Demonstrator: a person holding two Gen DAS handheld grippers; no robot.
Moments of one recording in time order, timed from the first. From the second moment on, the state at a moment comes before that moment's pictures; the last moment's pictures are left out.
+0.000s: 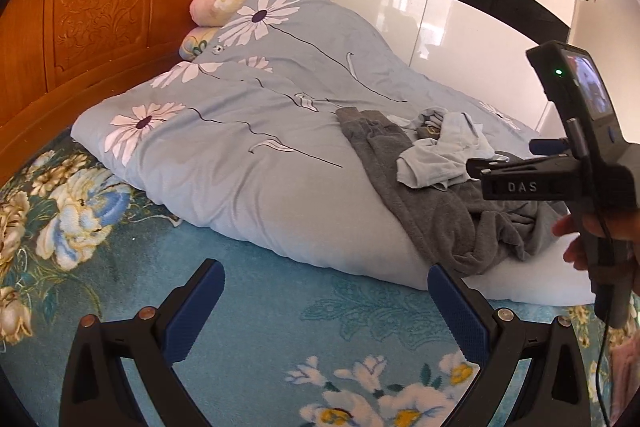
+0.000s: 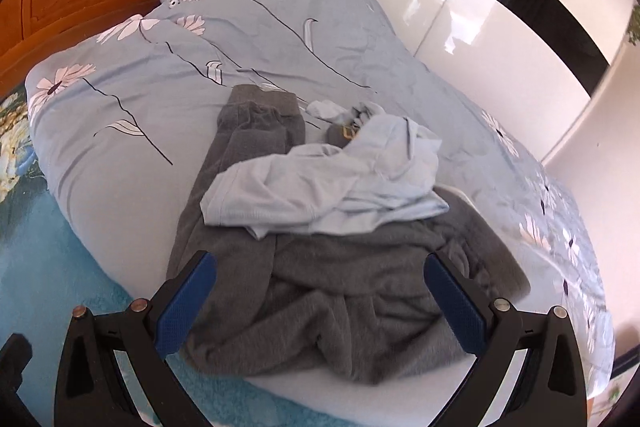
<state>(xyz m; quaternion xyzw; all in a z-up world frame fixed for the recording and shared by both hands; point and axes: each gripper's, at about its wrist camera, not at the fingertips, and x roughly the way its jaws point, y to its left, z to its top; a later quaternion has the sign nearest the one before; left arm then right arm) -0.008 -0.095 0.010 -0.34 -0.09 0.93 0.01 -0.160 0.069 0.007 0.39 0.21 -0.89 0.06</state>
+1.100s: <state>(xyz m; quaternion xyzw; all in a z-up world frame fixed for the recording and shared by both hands) 0.042 -0.094 0.052 -0.34 -0.06 0.94 -0.01 -0.175 0.121 0.140 0.35 0.18 -0.92 -0.04</state>
